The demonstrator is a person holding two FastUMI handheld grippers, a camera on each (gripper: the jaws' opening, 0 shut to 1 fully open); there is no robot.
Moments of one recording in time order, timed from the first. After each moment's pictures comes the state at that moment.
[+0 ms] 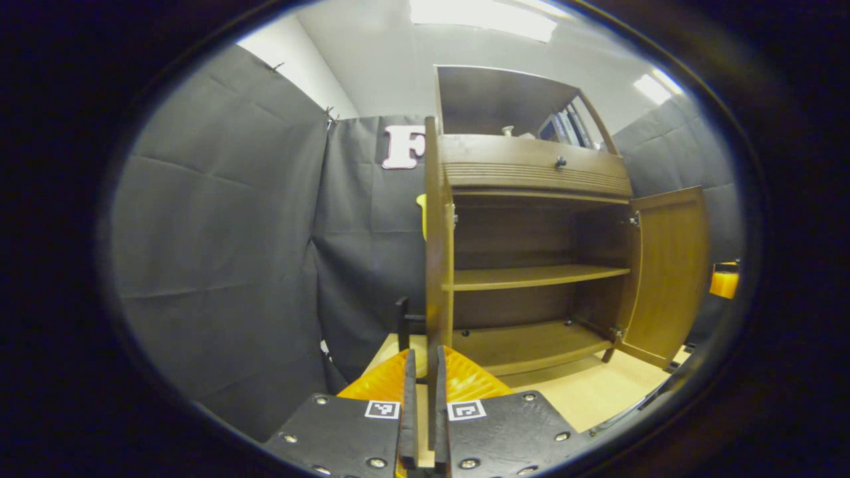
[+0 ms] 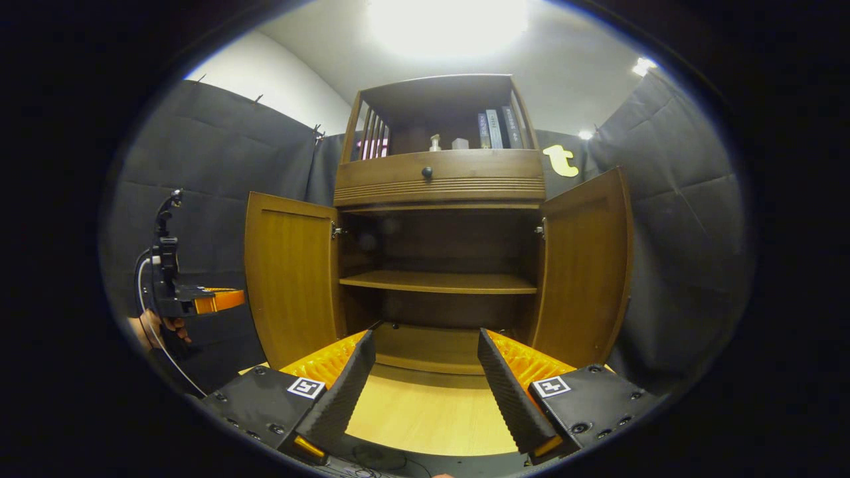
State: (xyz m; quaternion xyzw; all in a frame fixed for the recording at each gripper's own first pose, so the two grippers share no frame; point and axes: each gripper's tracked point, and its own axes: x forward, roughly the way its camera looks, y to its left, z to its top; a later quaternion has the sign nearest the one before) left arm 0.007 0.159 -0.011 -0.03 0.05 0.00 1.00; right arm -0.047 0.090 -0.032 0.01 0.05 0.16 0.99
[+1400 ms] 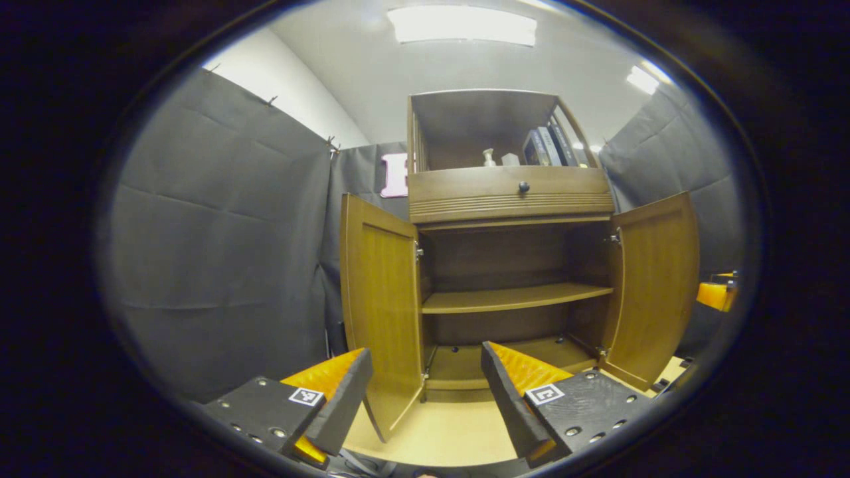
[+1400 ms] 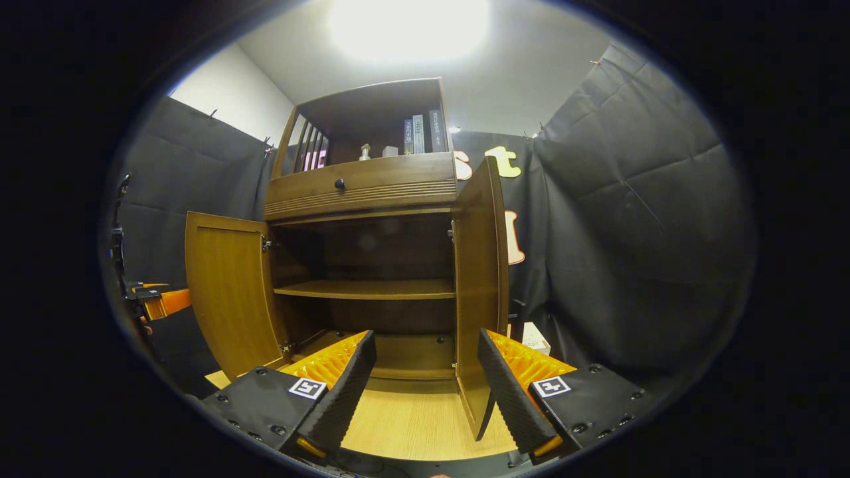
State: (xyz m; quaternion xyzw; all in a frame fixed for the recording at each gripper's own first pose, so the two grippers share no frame) left arm -0.036 0.071 0.039 0.00 0.01 0.06 1.00; right arm -0.021 -0.038 -0.035 0.03 0.04 0.07 1.00
